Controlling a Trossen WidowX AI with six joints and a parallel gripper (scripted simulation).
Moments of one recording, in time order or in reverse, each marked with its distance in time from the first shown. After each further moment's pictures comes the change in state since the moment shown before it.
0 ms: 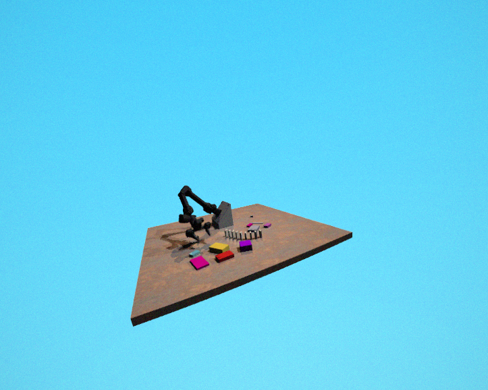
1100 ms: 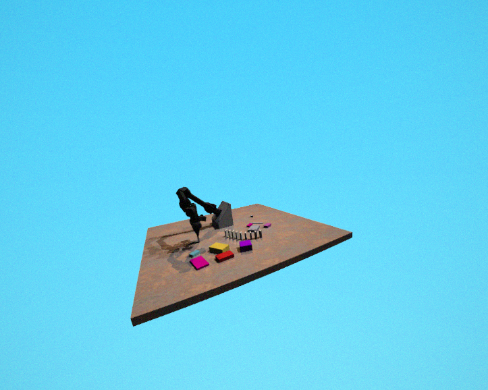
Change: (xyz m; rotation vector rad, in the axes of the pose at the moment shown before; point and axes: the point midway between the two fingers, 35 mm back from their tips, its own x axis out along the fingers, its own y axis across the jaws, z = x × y) arm -0.068 -0.004 -0.025 -1.205 0.791 0.530
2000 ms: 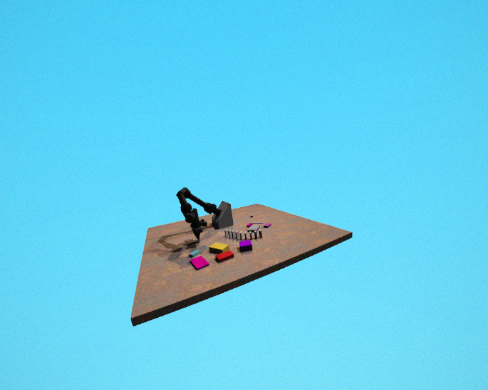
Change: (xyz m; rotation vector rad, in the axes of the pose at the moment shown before) arm 0.040 0.005 0.001 -0.007 0.004 0.010
